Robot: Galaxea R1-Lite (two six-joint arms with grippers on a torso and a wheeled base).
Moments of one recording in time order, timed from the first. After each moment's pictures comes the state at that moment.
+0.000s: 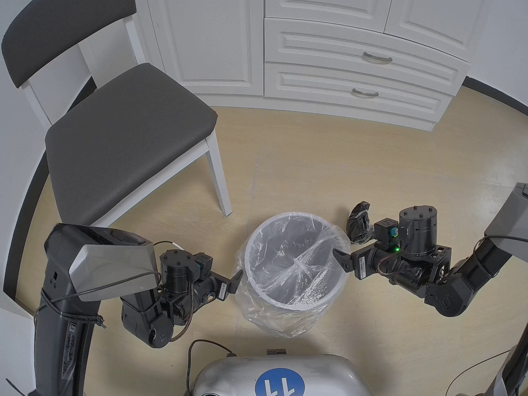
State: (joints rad) left arm -0.45 2.49 -0.72 -1.44 0.07 0.12; right arm 0.48 2.00 -0.64 -0.98 -0.20 -0.06
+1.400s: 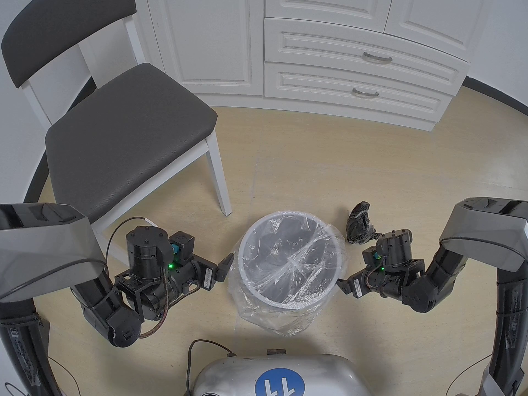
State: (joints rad) left arm -0.48 2.12 -0.54 -1.30 0.10 0.11; right arm 0.36 2.30 -0.78 -0.91 -0.12 -0.14
